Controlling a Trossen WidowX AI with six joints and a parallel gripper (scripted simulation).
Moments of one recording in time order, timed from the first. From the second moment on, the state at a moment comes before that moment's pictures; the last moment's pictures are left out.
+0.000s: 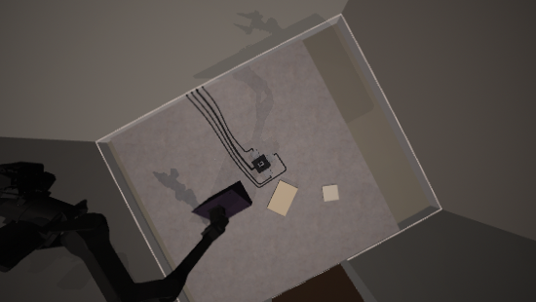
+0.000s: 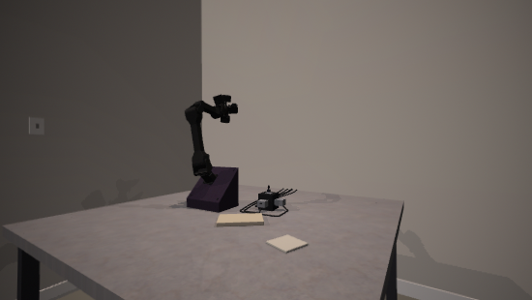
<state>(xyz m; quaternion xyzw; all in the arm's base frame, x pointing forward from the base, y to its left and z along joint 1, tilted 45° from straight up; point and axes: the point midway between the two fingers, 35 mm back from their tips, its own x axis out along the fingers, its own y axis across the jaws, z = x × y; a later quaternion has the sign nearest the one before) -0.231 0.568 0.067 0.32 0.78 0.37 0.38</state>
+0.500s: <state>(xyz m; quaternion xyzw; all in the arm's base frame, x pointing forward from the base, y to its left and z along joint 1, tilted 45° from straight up) -0.016 0.566 -0.009 0.40 0.71 0.14 0.57</state>
